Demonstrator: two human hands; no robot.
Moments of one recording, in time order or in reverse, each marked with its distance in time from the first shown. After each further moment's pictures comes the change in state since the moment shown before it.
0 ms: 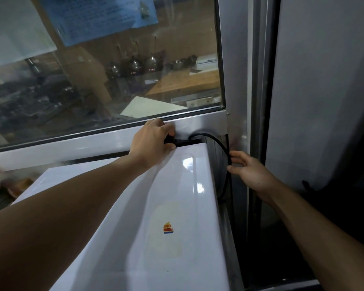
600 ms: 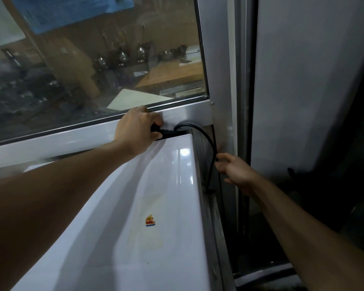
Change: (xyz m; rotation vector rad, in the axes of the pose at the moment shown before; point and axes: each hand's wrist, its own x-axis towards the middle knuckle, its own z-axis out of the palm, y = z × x) left_hand 0.009 0.009 -0.008 0.051 -0.005 0.007; right_hand 0.002 0.014 0.003 0.018 -0.049 0.195
